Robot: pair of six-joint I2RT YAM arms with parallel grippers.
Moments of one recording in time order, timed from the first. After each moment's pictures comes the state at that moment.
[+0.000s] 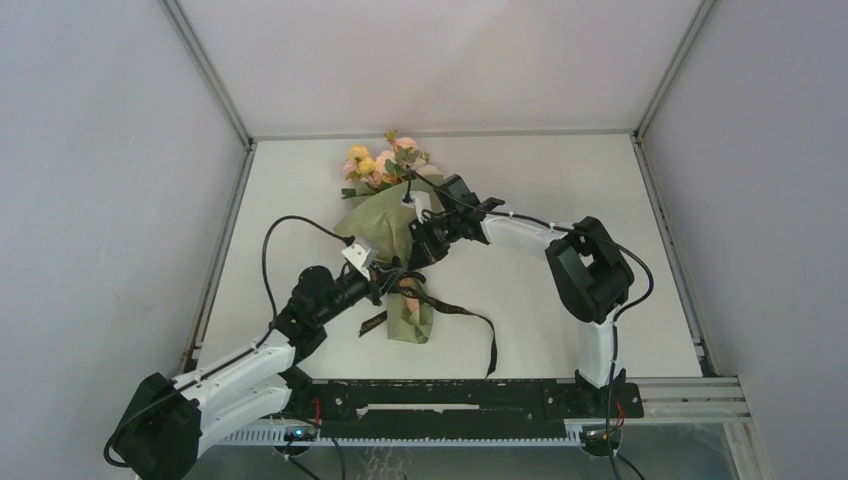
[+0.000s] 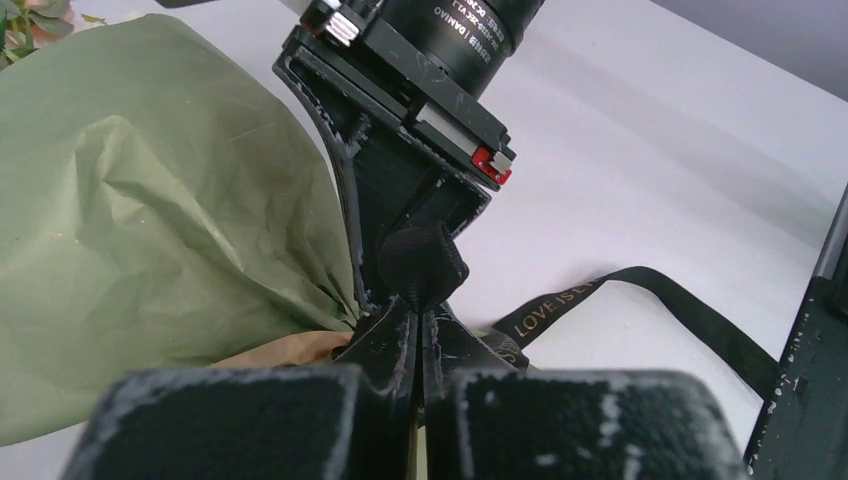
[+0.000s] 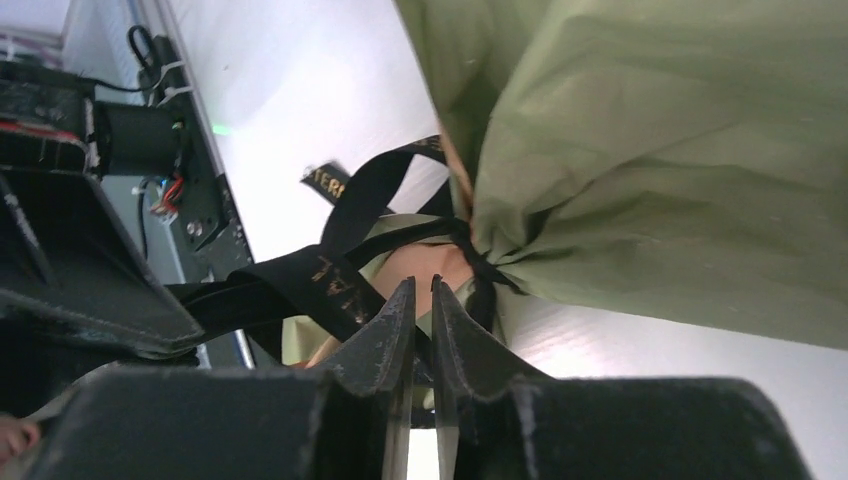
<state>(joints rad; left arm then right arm) -0.60 0.88 0.26 0.52 0.25 -0.11 0.66 1.95 1.37 -0.32 -0.72 0.13</state>
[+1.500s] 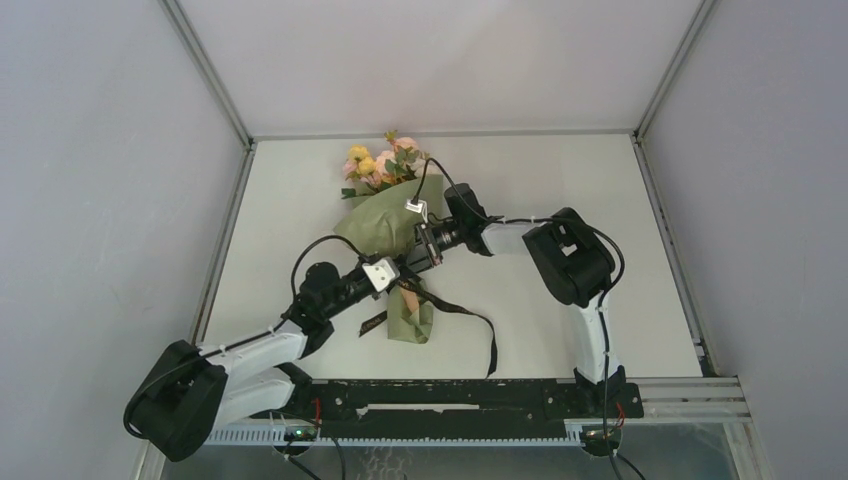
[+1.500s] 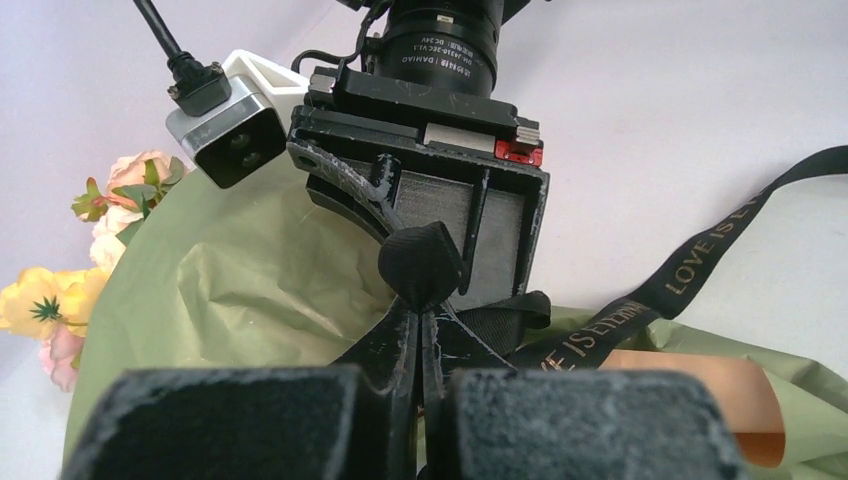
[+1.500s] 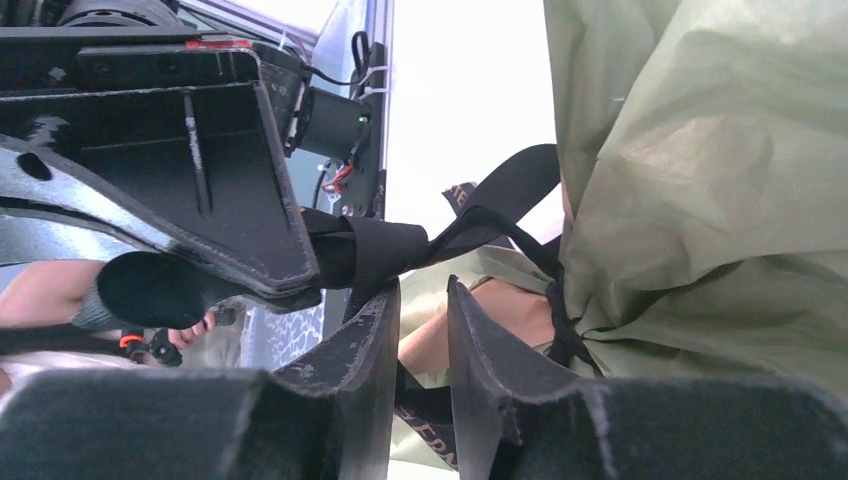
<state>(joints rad) -0.58 1.06 0.24 0.73 0.35 0.42 0.61 2.11 1.26 0.22 -1.23 0.41</state>
